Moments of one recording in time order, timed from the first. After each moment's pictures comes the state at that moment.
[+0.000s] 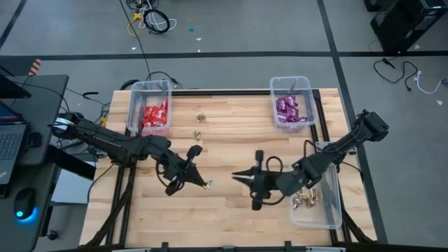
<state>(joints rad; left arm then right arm) -0.23 1.18 0.68 0.48 0.36 0.54 0.54 1.49 1.14 0.04 0.68 -0.17</state>
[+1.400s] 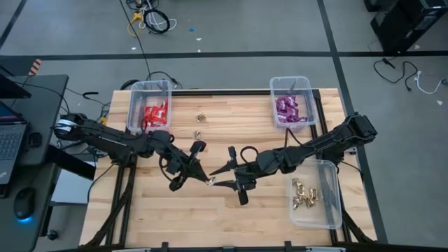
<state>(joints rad) -0.16 1.24 0.68 0.64 0.48 0.51 0.31 1.63 1.14 0.43 0.11 -0.32</state>
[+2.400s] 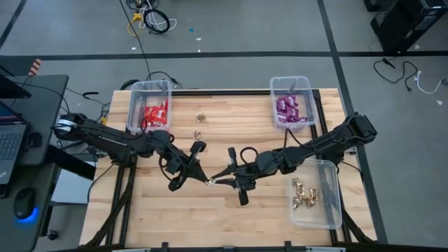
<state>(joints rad) -0.15 1.24 0.68 0.63 0.49 0.49 0.32 1.63 1.14 0.41 0.11 -0.32</state>
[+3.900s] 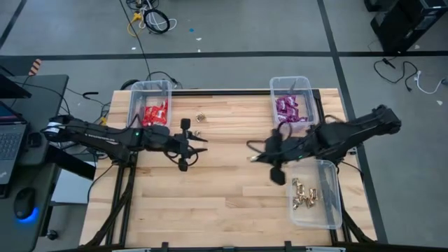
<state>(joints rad) -0.09 1.05 0.68 0.11 -0.17 0.44 0.32 1.26 1.26 -0.73 0.22 0.43</state>
